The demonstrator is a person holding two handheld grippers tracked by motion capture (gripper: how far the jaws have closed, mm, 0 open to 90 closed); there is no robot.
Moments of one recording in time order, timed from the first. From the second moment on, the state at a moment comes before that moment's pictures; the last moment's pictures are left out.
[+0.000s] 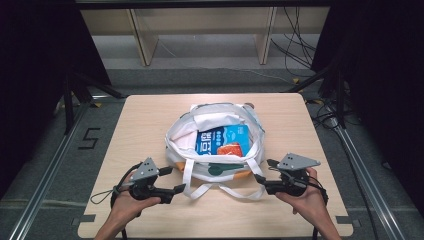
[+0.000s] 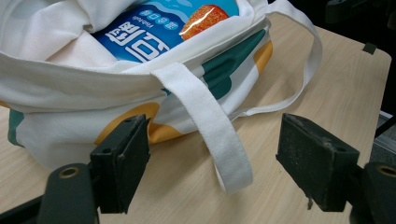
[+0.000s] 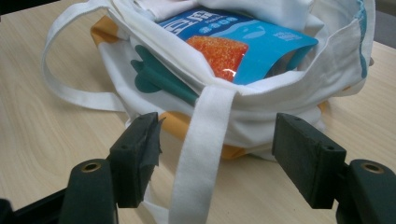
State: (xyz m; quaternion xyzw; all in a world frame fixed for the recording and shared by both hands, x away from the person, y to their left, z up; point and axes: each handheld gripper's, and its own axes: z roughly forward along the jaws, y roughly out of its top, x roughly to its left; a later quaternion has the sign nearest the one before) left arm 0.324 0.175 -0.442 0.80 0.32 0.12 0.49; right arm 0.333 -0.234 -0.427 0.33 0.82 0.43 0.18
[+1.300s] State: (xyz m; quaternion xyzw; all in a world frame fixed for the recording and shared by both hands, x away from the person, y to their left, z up) left arm 0.290 0.180 -0.475 0.80 0.33 0.11 0.49; right arm 0.290 -0.251 -0.466 0.32 0.83 0.41 0.18
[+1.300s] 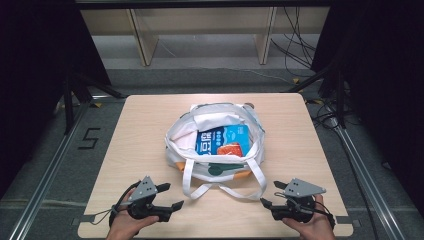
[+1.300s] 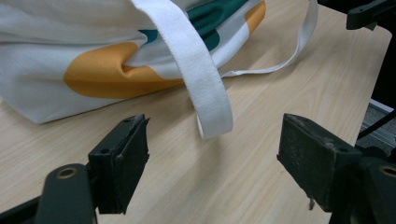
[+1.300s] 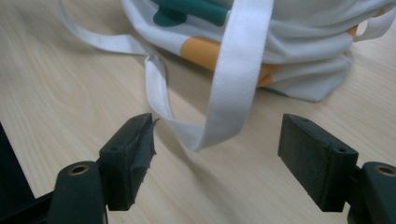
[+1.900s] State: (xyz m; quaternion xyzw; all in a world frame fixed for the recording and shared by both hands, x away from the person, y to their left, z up) left arm 0.278 0.175 -0.486 0.81 0.33 0.12 0.47; right arm 0.277 -0.255 -0.483 0.33 0.84 0.40 0.17
